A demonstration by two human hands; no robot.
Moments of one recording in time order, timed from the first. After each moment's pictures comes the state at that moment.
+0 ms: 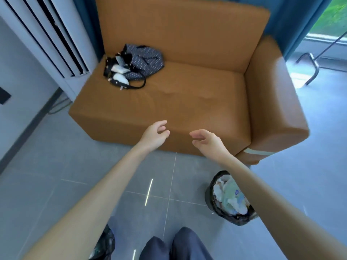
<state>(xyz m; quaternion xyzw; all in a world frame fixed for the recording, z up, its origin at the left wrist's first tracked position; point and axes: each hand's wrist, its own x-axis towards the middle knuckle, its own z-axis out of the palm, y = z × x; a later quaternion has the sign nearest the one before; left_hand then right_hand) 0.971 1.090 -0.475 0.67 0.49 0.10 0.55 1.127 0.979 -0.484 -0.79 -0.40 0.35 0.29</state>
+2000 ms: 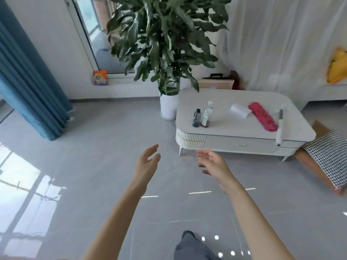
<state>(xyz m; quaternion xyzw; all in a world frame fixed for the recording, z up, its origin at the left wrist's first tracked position) 1.432 0.394 -0.241 0.75 -0.14 -0.29 0.58 1.297 0.240 -0.257 -0.66 0.40 -0.14 0.62</state>
